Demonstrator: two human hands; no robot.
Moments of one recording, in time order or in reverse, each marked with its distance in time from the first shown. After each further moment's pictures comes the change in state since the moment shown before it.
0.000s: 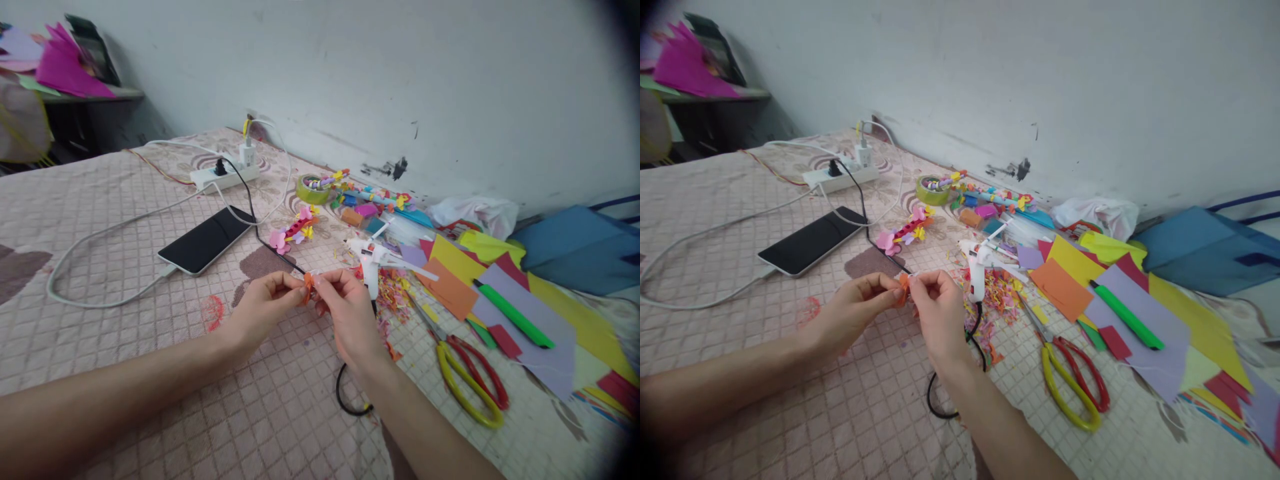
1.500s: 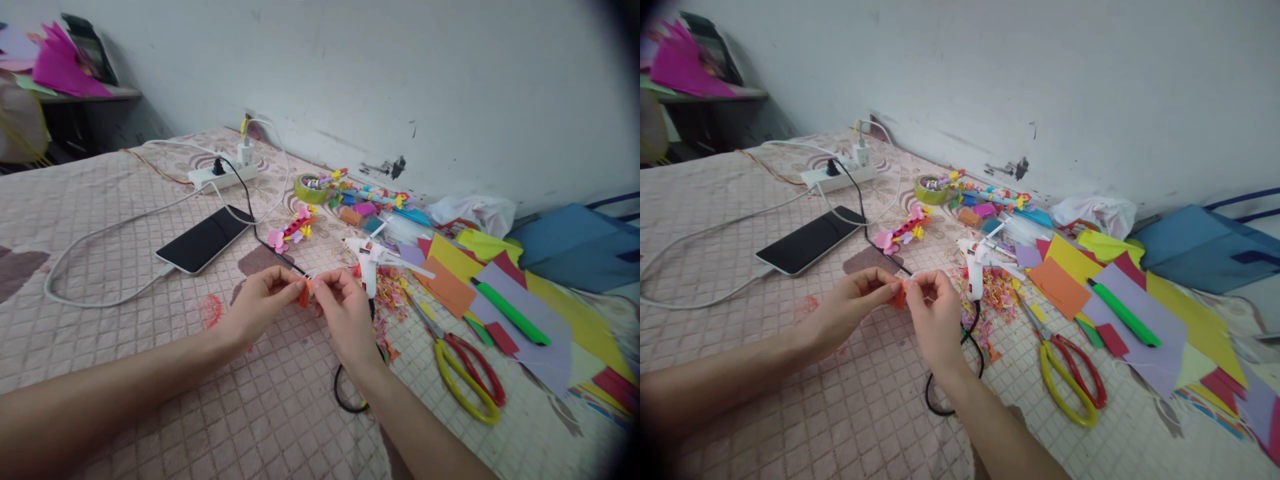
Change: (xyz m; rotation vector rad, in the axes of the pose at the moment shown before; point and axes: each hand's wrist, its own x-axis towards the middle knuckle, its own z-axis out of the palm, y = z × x) left_hand 0.000 0.010 0.000 0.029 -0.003 0.024; right_hand -0.007 -0.002 -0.002 -0.155 0.008 -0.149
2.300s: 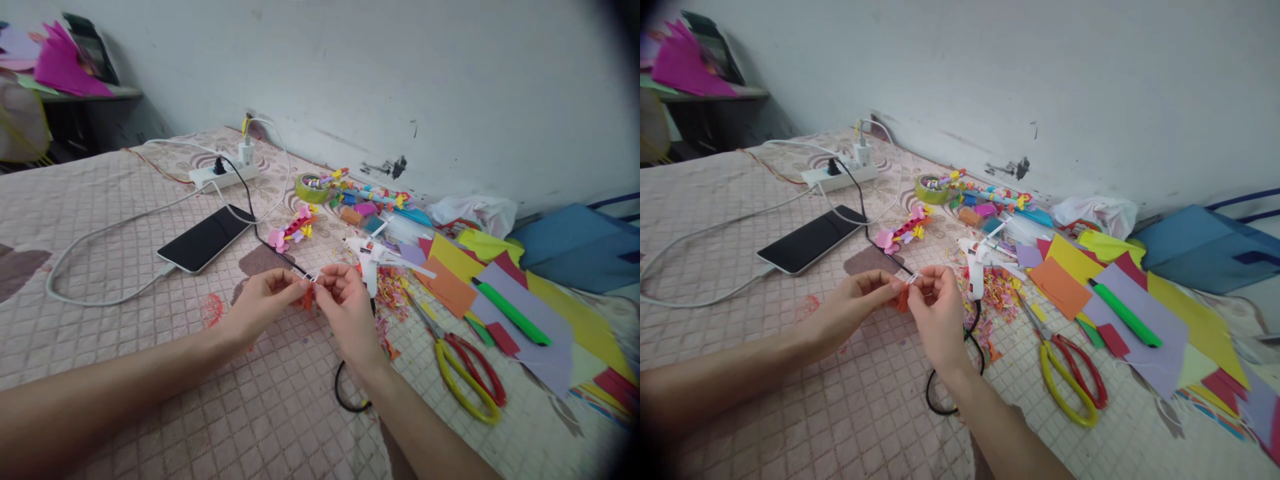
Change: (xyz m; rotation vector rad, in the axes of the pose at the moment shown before) left_hand -0.002 0.006 0.001 0.035 -0.024 -0.068; right_hand 0.001 0.003 -0.003 0.049 -0.039 0.001
